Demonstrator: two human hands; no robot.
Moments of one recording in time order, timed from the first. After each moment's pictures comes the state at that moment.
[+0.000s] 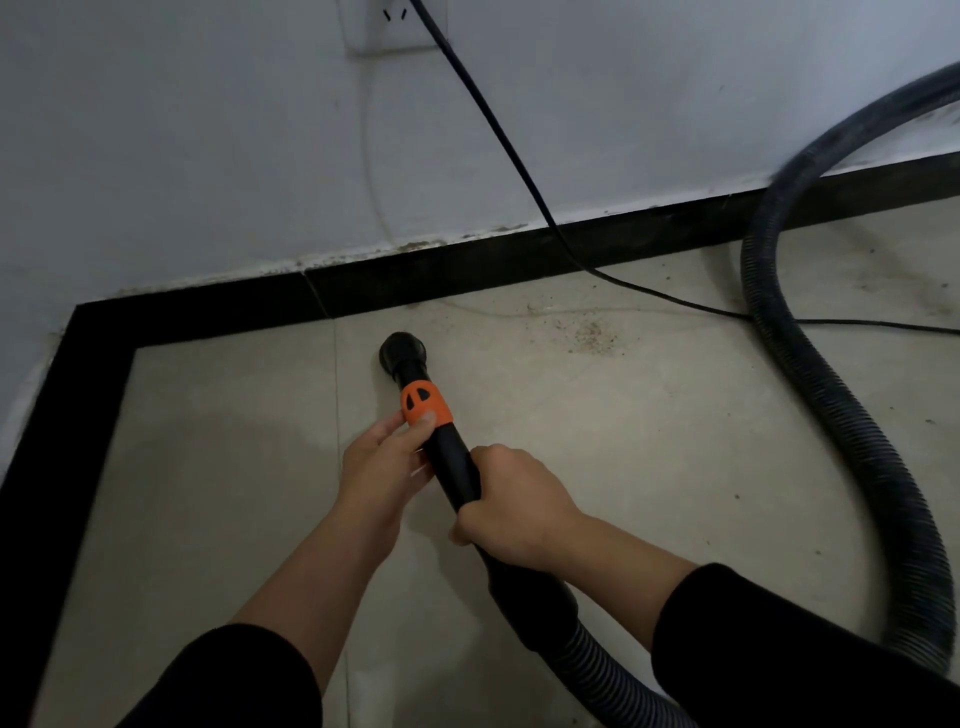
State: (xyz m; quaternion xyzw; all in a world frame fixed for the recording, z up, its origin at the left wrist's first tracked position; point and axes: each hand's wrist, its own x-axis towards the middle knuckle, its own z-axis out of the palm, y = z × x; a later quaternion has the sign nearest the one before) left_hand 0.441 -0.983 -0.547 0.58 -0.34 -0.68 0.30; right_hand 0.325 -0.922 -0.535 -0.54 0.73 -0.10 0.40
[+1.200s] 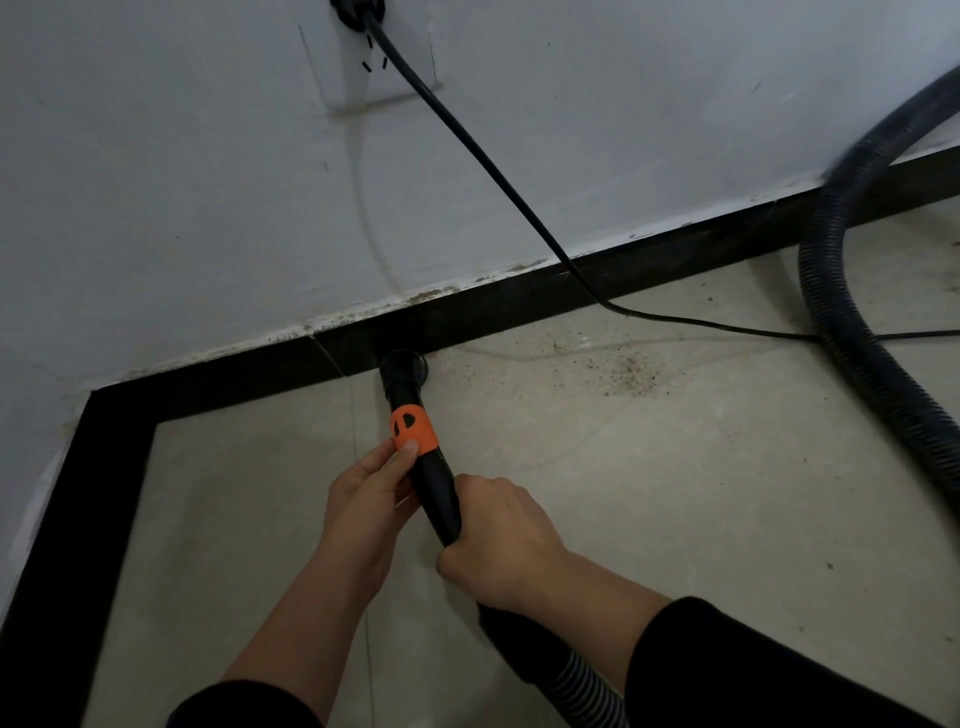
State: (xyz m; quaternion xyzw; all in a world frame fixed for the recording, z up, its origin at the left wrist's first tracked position) left_hand 0.443 -1.045 -0.560 0.58 -0.36 -0.65 0.33; right_hand 0.332 -0.981 -0.544 -0.57 0.71 -0.14 0.40
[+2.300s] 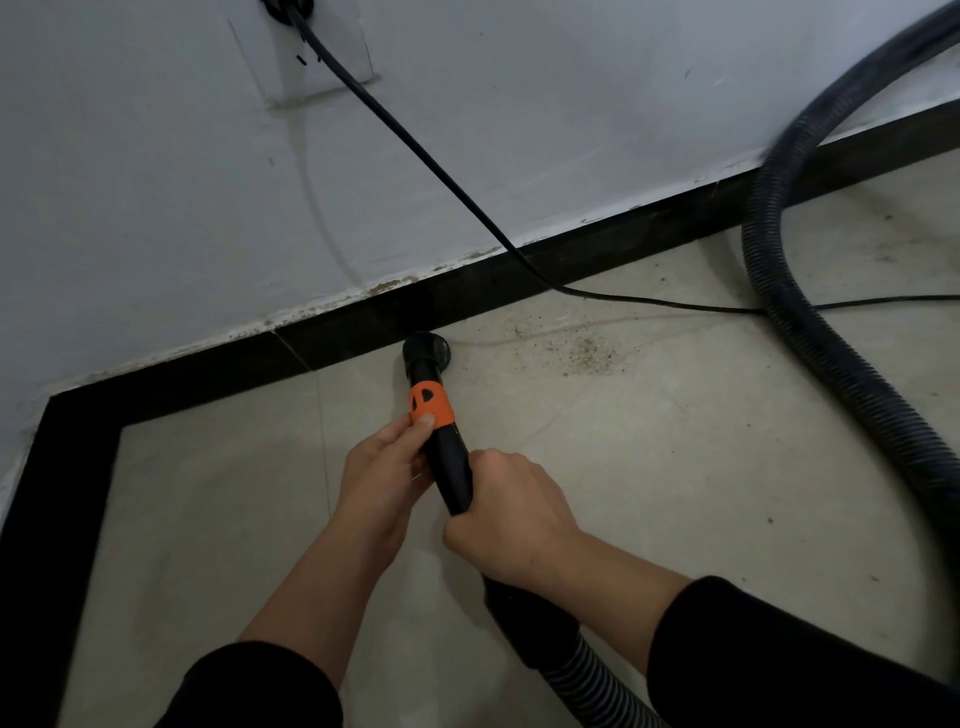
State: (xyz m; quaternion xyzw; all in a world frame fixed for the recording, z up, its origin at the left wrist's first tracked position) left_hand 0.401 -1.026 -0.551 0.56 -0.38 -0.67 0.29; right_hand 0.303 -0.950 -0.529 -0.53 0.75 -0.17 0.36
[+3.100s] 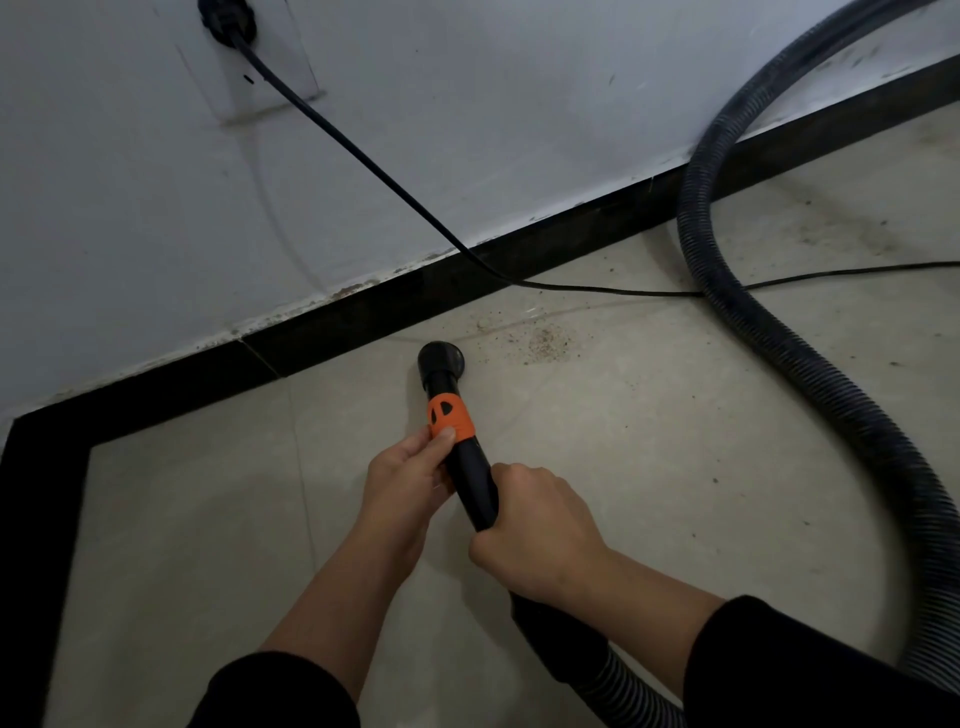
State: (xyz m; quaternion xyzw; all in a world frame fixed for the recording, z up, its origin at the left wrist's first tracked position) left_hand 0.380 -0.983 -0.549 0.54 -0.41 -0.70 0.25; right_hand 0.288 -0.897 -0.535 -0.48 0.78 -0.17 0.35
